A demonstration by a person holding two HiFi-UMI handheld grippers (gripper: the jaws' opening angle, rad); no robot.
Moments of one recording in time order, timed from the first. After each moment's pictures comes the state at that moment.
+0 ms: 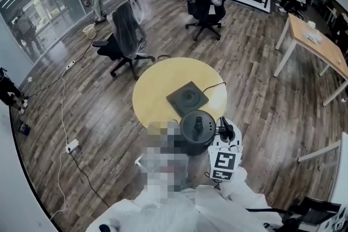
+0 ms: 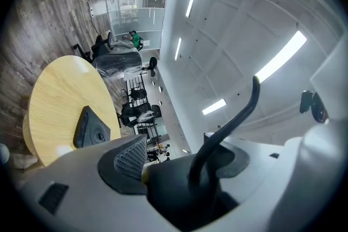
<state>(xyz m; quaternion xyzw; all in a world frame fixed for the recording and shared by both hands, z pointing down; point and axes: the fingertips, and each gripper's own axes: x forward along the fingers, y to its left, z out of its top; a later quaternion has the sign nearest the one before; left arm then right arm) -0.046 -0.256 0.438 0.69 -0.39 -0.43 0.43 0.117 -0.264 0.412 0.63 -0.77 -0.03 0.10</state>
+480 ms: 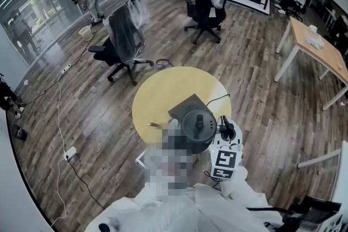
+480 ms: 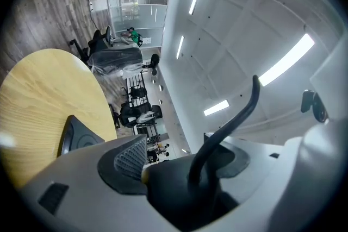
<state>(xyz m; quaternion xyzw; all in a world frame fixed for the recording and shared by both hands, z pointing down) -0.075 -0.363 0.436 0.69 -0.38 -0.43 0.44 0.088 -0.367 0.409 0.63 -0.77 -0.03 0.11</state>
